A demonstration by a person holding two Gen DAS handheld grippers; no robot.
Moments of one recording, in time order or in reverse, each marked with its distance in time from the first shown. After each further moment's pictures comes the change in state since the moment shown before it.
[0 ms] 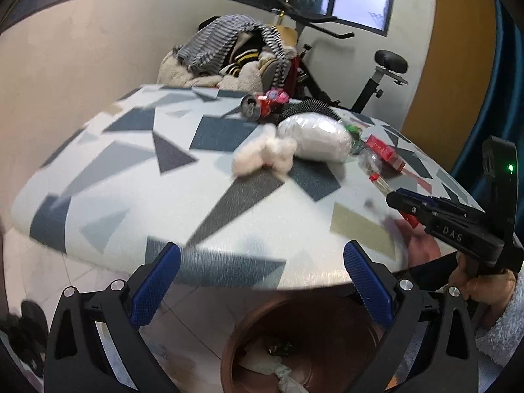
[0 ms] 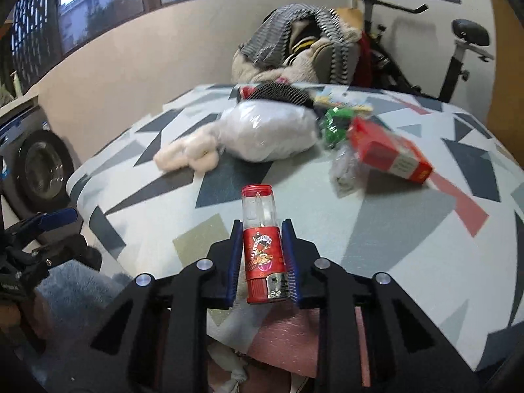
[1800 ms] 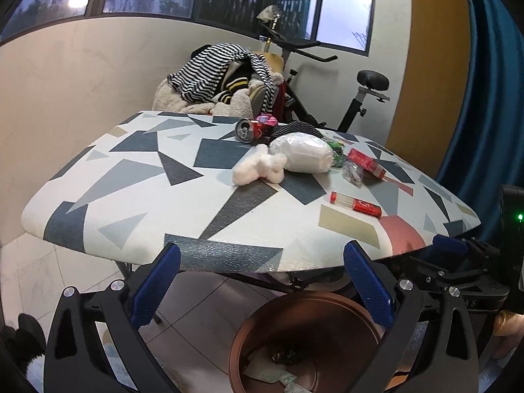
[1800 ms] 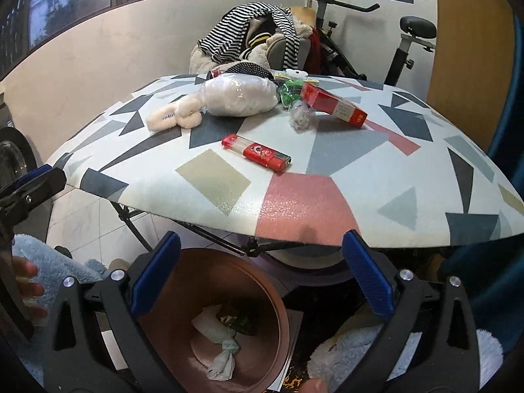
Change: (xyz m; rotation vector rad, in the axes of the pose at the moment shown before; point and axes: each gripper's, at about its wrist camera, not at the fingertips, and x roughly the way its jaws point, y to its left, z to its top) left arm -0.042 0.010 -0.030 0.018 -0.123 -0.032; right arm -0.061 0.029 -0.063 0.070 0.030 -0.205
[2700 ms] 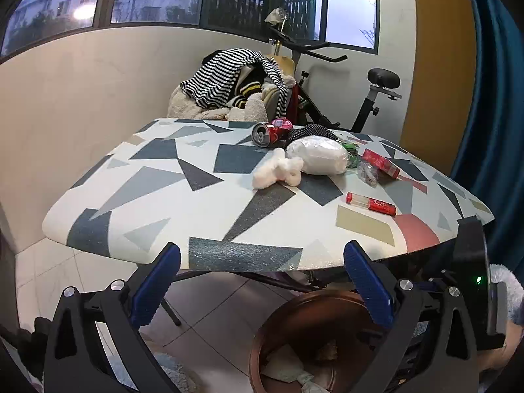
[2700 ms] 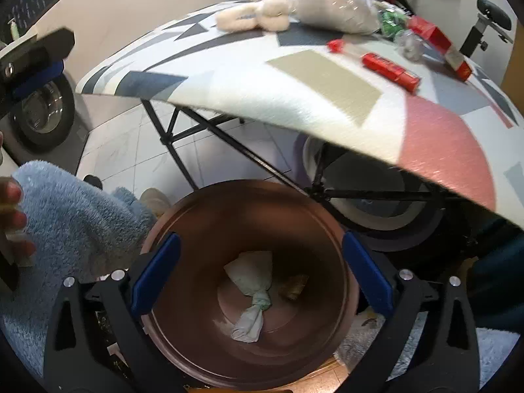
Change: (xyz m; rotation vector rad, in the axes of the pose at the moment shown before) left arm -0.011 0.000 0.001 0.040 -0.005 0.071; right arm 0.055 0.056 -0.034 -0.146 0.266 0.172
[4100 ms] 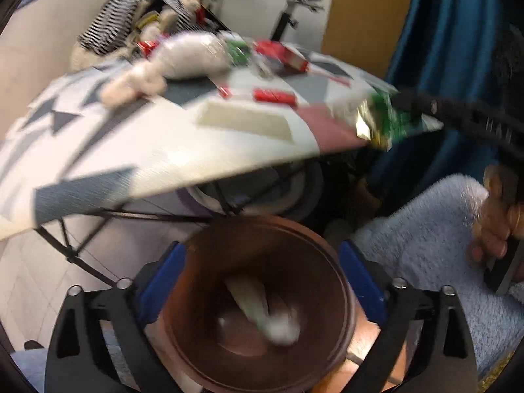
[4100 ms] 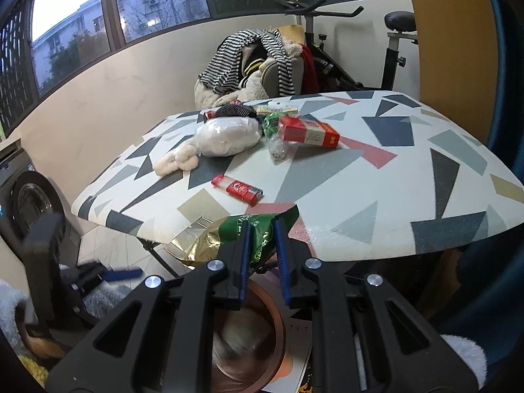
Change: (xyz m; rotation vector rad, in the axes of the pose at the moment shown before) left arm 0.057 -0.088 -0.041 0.189 0.305 -0.276; right arm -0.120 -0.094 -0.002 0.239 -0.373 -0.053
